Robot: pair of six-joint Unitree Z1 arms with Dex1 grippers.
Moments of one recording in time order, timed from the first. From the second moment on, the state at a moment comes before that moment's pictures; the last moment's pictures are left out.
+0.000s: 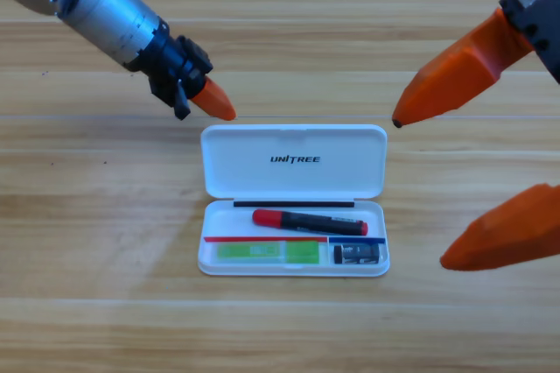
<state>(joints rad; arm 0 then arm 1) -0.36 2.15 -1.51 0.52 -0.53 0.72 0.98 1.46 -1.48 0.88 0.47 -0.53</state>
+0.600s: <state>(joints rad) -0.44 2.15 -1.51 0.70 -0.60 0.83 0.98 1.46 -1.48 0.88 0.48 -0.53</state>
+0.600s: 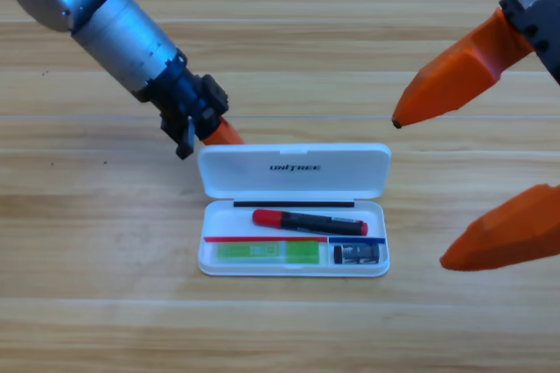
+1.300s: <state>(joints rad) -0.52 2.10 -1.45 0.71 -0.59 0.83 0.98 1.46 -1.48 0.88 0.48 -0.53</state>
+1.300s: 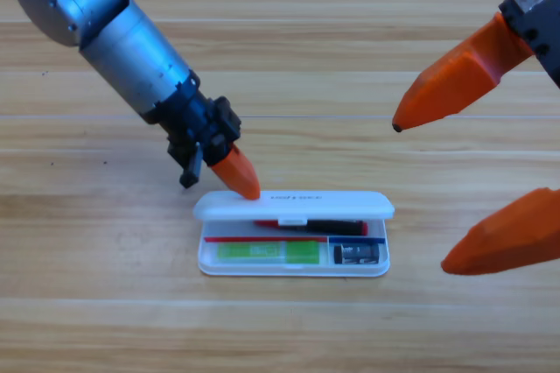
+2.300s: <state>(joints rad) -0.60 2.10 -1.32 0.56 -0.50 0.81 0.98 1.47 -1.48 0.88 0.49 -0.53</state>
